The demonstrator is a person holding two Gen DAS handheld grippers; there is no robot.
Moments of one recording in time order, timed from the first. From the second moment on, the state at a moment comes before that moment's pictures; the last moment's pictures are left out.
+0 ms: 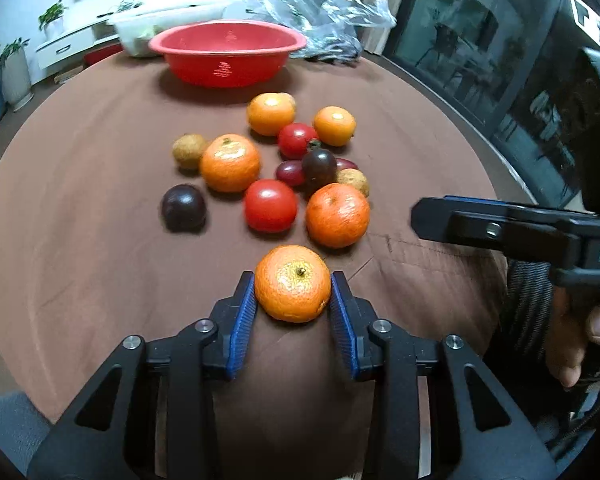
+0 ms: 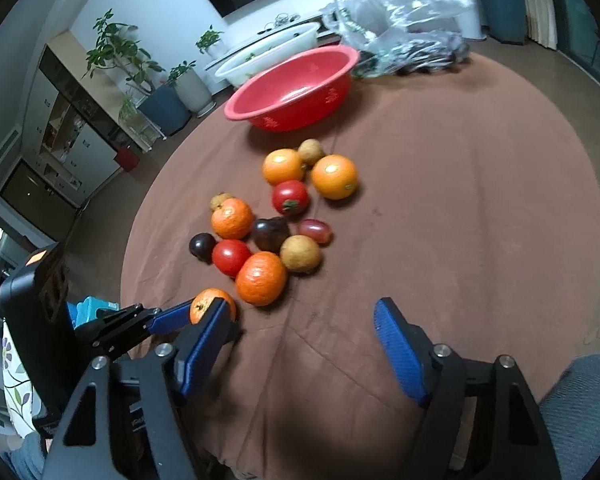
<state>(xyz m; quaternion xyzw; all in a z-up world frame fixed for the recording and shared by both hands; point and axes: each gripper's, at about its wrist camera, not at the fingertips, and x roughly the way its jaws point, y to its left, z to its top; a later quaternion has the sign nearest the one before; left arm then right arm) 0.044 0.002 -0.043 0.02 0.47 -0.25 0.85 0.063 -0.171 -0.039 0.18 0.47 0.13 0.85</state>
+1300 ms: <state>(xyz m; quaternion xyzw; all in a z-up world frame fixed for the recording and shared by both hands) 0.116 0.049 0.034 -0.03 0.41 -0.24 0.88 0.131 -0.204 -0.007 0.23 0.44 0.18 0.85</state>
